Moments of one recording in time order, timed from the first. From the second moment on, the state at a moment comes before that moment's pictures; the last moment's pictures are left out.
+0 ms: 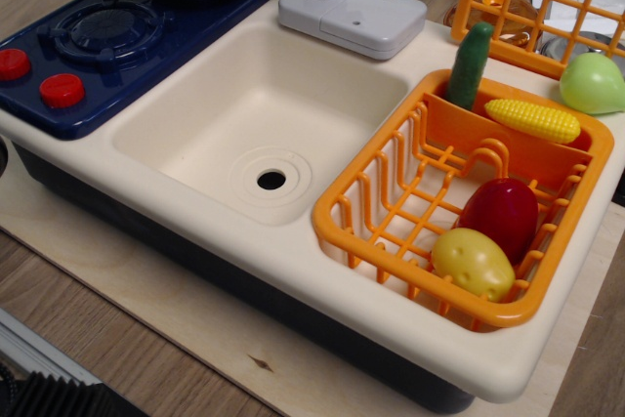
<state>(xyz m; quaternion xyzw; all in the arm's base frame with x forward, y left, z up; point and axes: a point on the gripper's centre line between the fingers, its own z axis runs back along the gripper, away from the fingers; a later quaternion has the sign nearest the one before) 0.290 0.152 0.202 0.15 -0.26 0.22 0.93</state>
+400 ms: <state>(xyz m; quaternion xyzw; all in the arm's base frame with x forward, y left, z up) 0.337 0.178 0.196 0.11 -0.30 0.15 0.94</state>
